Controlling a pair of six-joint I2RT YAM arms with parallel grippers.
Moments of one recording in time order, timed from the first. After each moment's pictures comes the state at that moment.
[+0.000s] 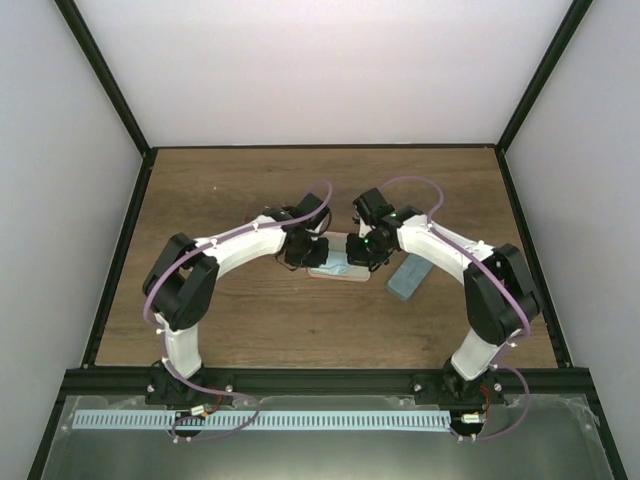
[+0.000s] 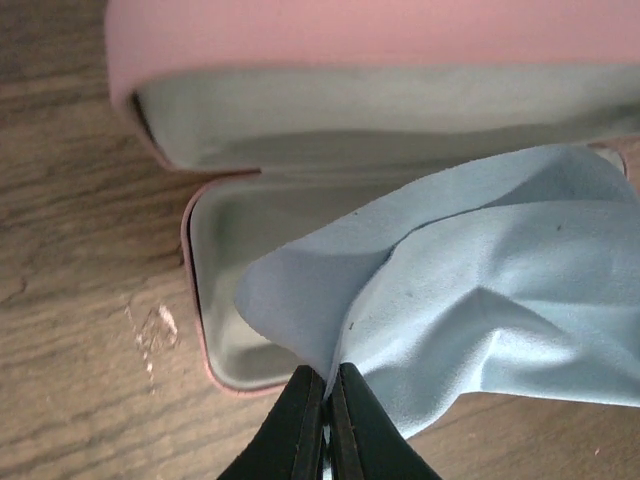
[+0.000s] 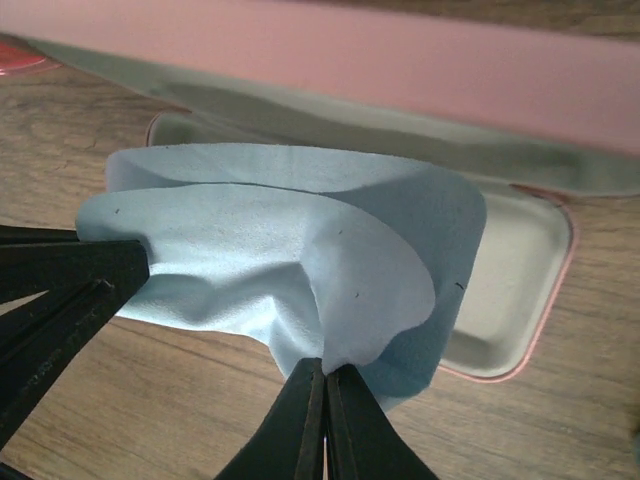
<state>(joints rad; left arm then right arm) -0.71 1.87 1.34 -0.70 0.14 -0.57 0.56 1.67 1.17 -0.72 -0.25 0.55</state>
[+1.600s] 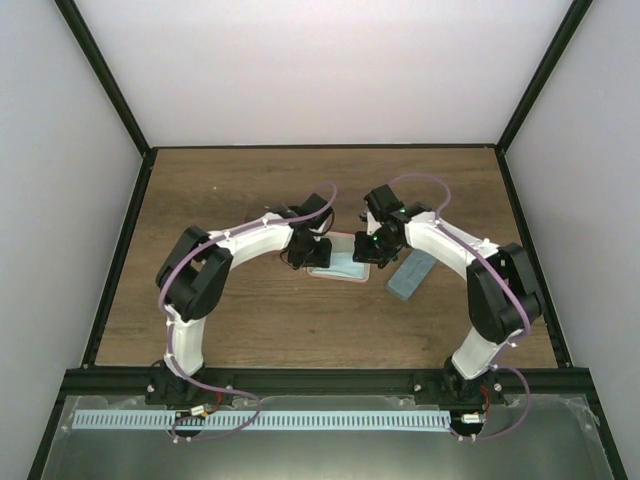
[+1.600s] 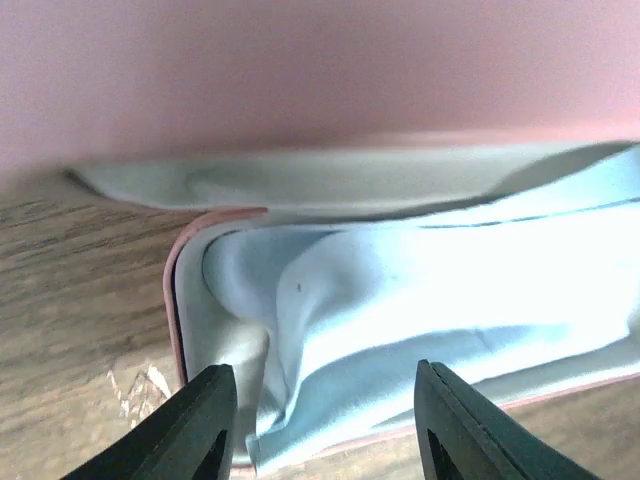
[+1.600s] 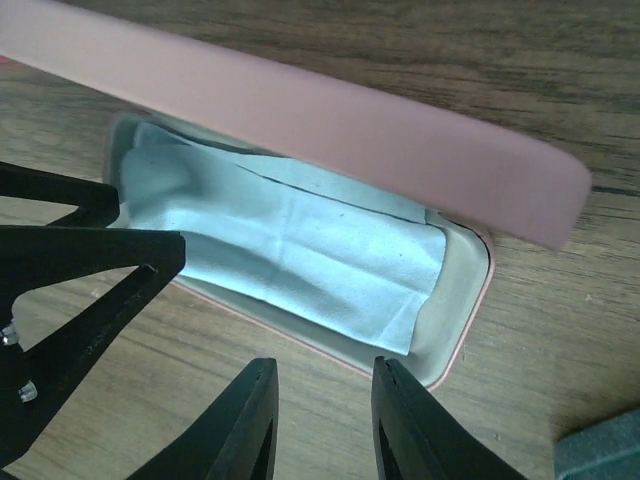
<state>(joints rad) -0.70 1.99 1.40 -0.69 0.15 -0.55 0.48 1.69 1.17 -0.73 -0.28 0.43</state>
